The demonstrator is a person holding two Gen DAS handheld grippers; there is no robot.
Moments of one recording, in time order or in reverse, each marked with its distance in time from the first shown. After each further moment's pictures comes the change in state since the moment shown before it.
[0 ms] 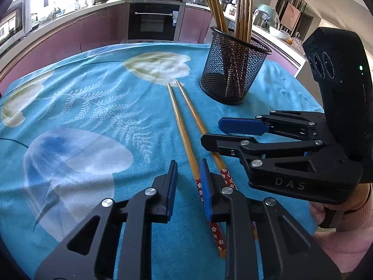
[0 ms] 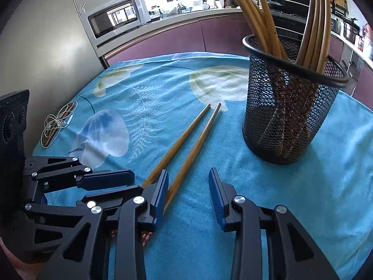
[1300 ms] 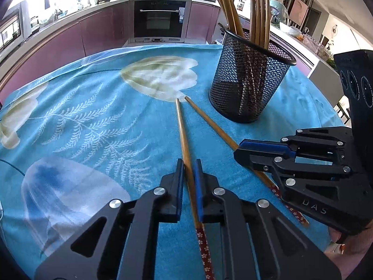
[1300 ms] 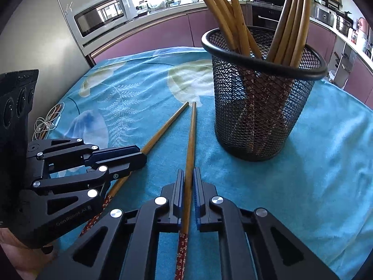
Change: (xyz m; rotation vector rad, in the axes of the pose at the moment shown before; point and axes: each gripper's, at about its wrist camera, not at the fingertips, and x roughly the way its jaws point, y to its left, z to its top) left arm 0.034 -0.004 0.037 0.012 0.030 0.073; right arm 0.001 -0.018 0.005 0.019 0.046 -0.059
